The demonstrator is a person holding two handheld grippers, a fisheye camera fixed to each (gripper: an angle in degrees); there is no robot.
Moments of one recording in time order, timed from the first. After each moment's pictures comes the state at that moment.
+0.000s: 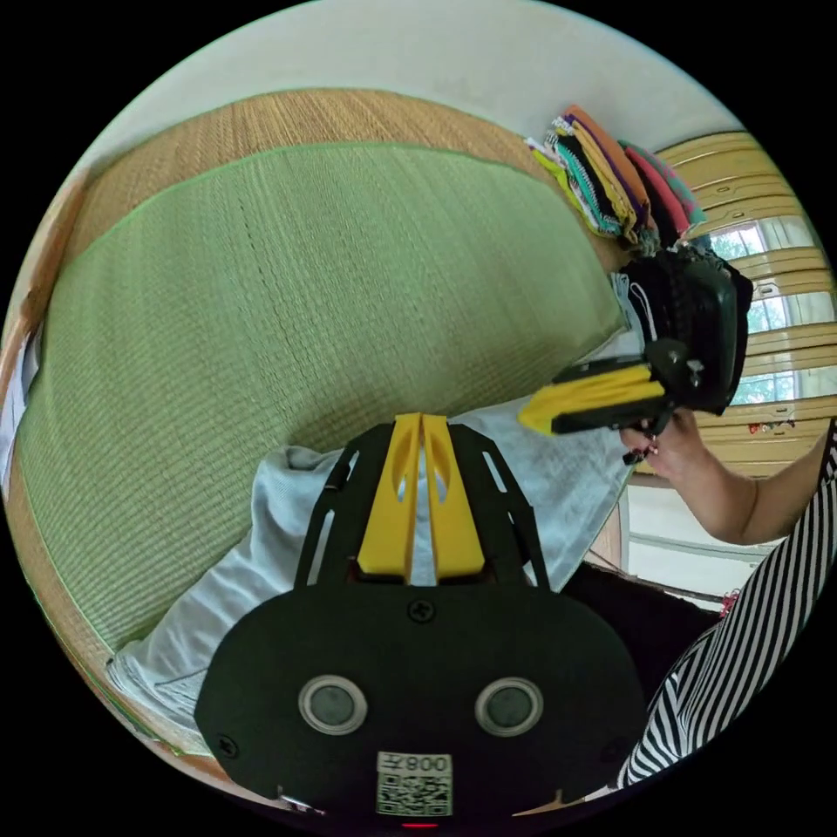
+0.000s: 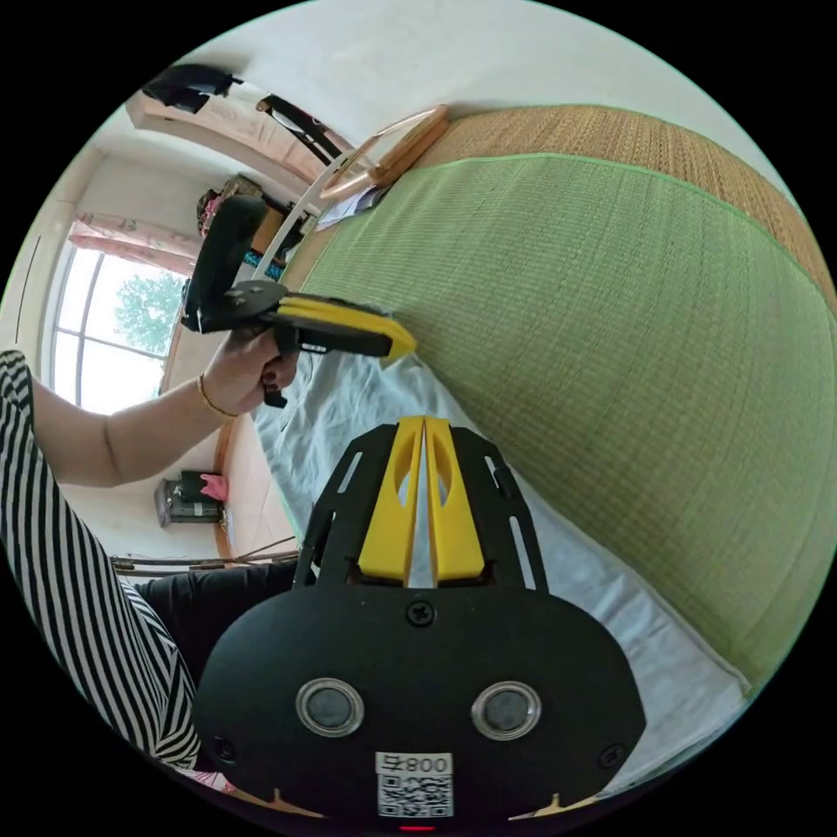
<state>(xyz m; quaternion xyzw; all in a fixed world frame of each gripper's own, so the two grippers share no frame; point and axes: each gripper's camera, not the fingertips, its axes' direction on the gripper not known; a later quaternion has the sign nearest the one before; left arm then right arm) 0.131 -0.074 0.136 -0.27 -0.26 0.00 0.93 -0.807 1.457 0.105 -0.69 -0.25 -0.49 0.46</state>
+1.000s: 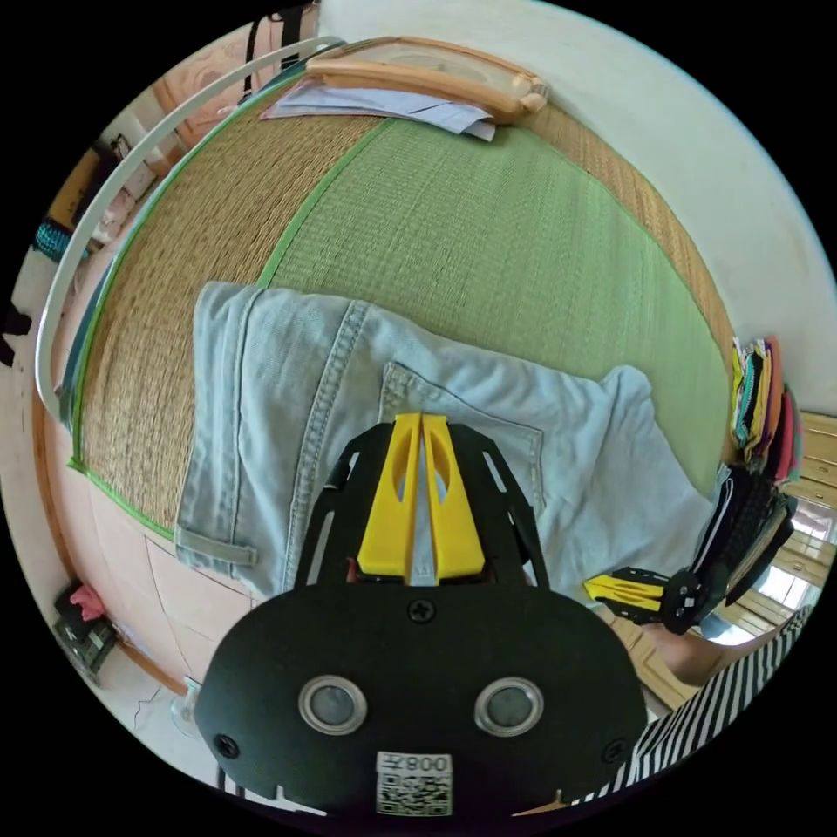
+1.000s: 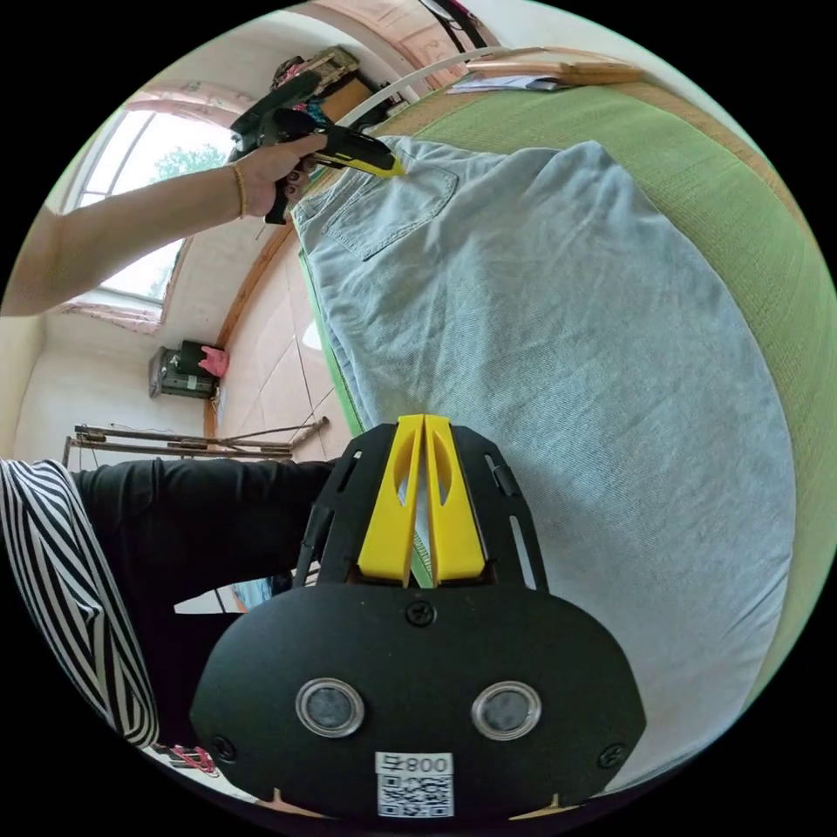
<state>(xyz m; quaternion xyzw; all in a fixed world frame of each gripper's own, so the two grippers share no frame) 0.254 0.081 -0.154 -0.11 -0.43 -0.31 0.84 -0.618 1.584 -0.035 -0.70 -0.28 -0.59 0.29</state>
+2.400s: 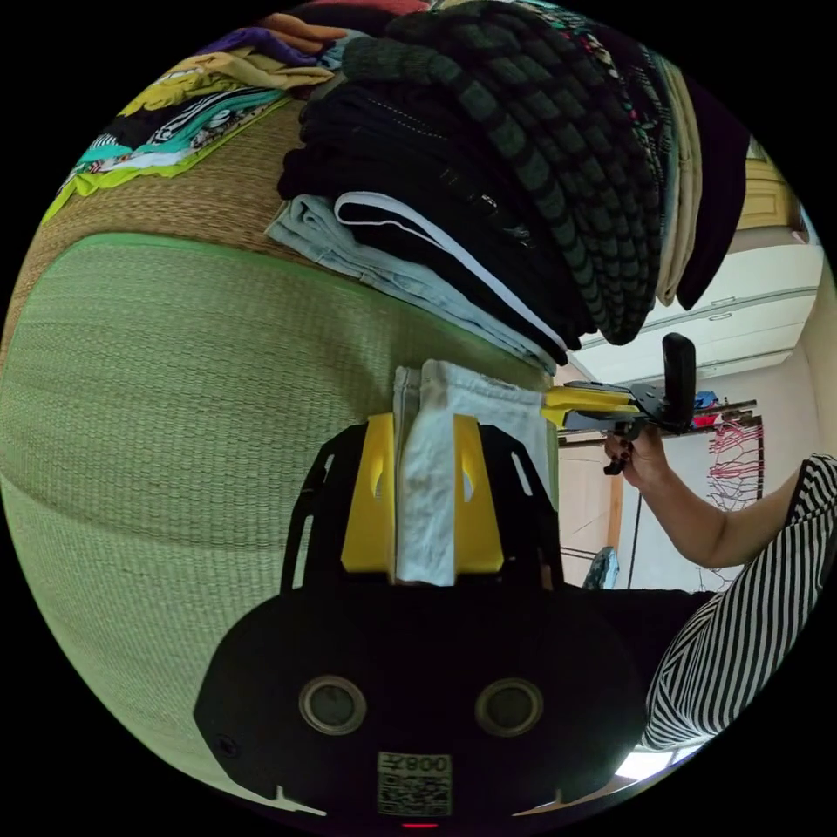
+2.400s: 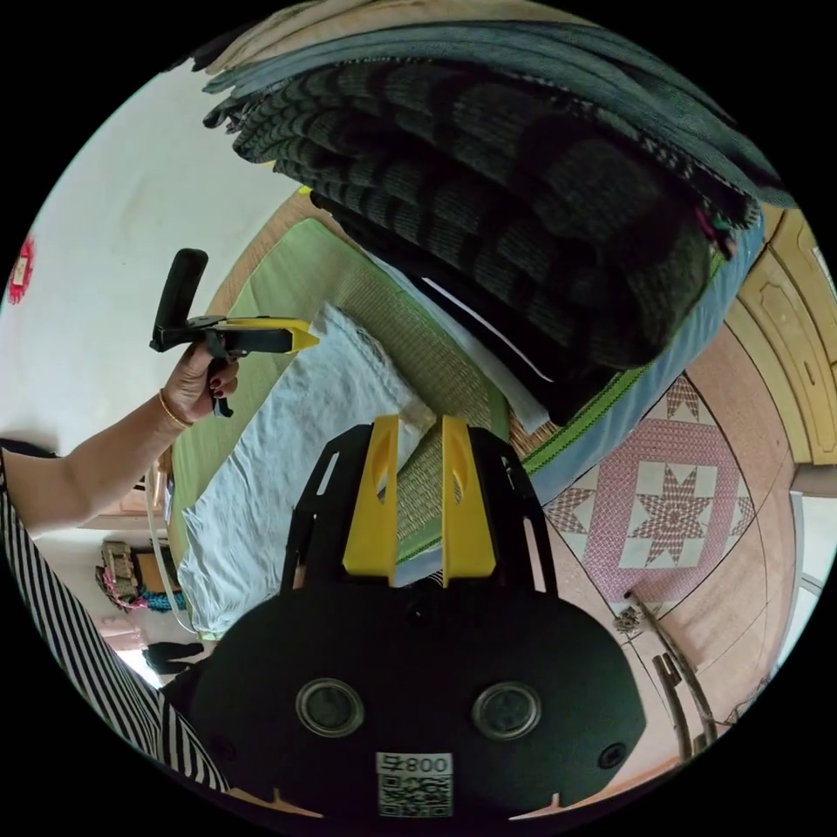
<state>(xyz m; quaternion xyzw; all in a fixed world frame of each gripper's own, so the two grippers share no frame) 0.765 -0.142 0.373 -0.52 0.00 0.28 0.81 -0.133 1.262 0.012 -0.48 0.06 -0.20 0.85</state>
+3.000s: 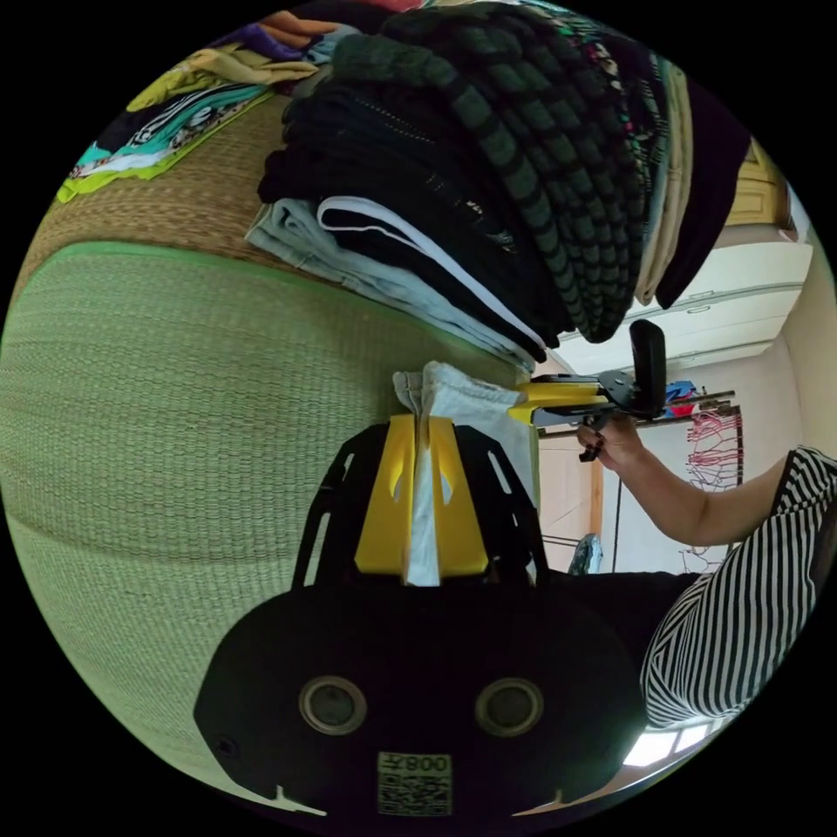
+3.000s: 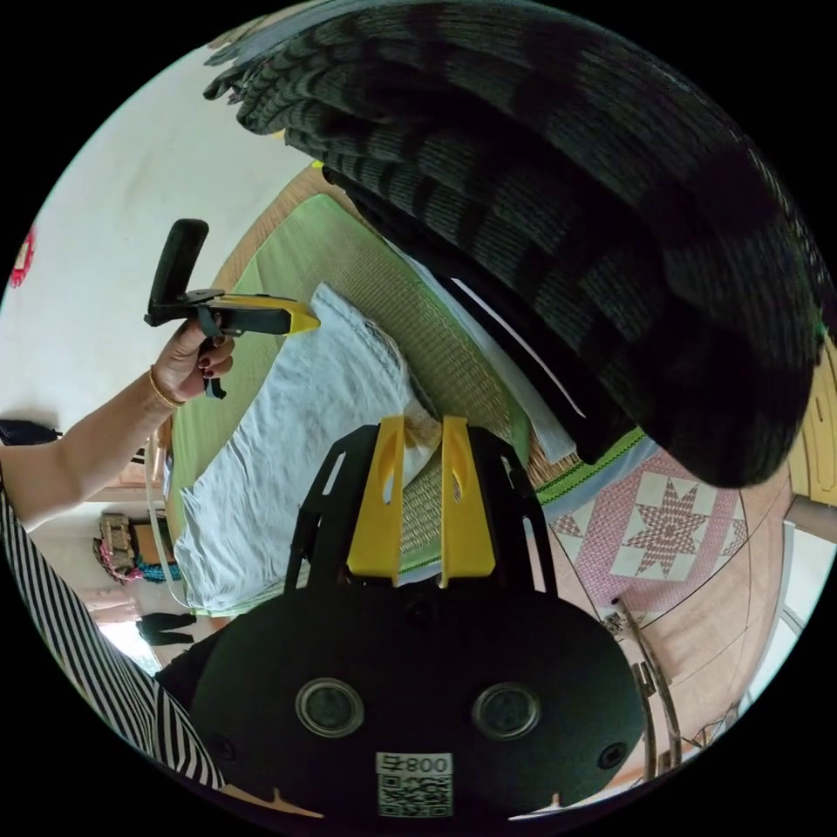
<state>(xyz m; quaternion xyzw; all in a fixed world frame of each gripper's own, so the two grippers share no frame) 0.814 -0.166 0.381 -0.54 0.04 0.27 0.79 -0.109 1.274 0.048 -0.52 0.04 -0.22 0.83</state>
